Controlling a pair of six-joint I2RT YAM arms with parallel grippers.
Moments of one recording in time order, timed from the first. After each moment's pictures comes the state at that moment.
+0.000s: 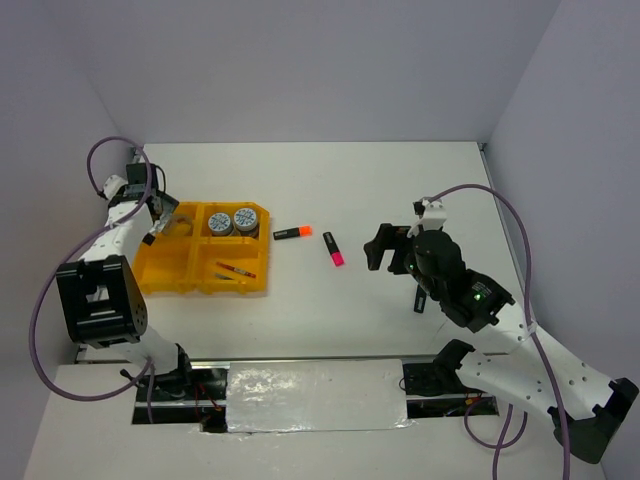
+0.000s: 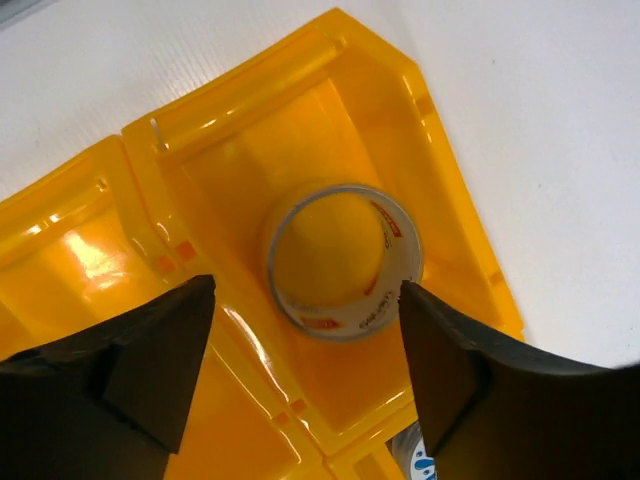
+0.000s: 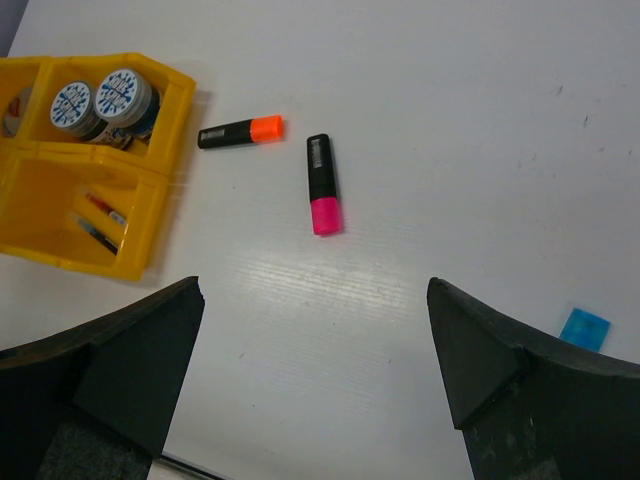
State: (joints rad) left arm 0.20 1.59 1.15 -0.52 -0.36 -0.87; right arm 0.72 0.75 0.79 -0.46 0.36 0.51
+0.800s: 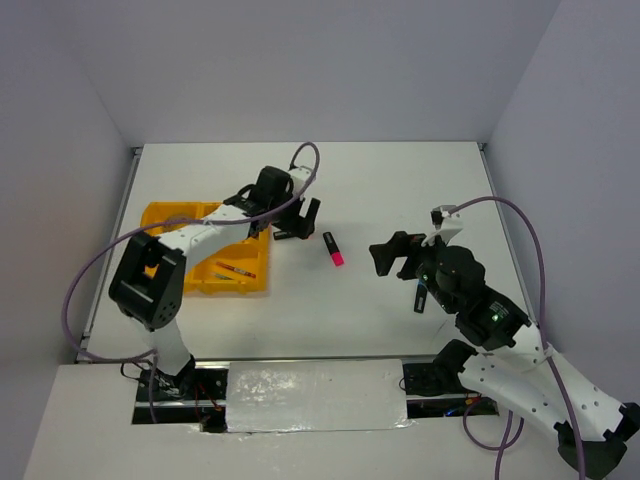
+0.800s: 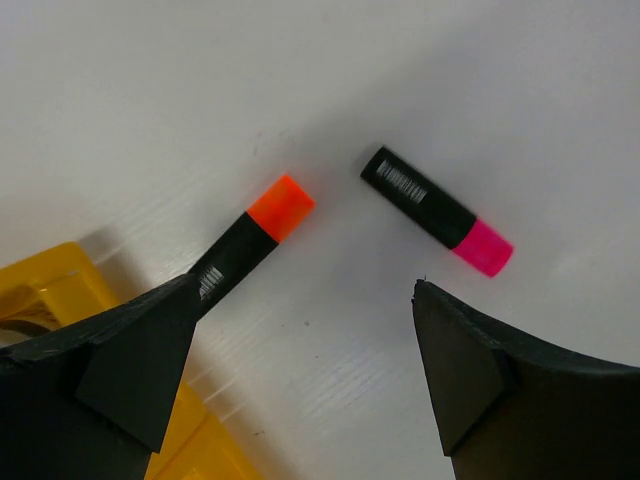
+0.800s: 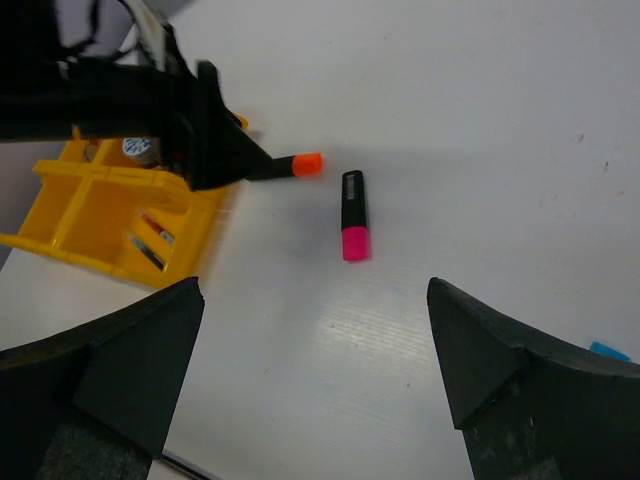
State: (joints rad) left arm -0.52 1.72 1.26 -0.24 0.11 -0.08; right arm 0.72 0.59 0.71 -0.38 0.33 0.49
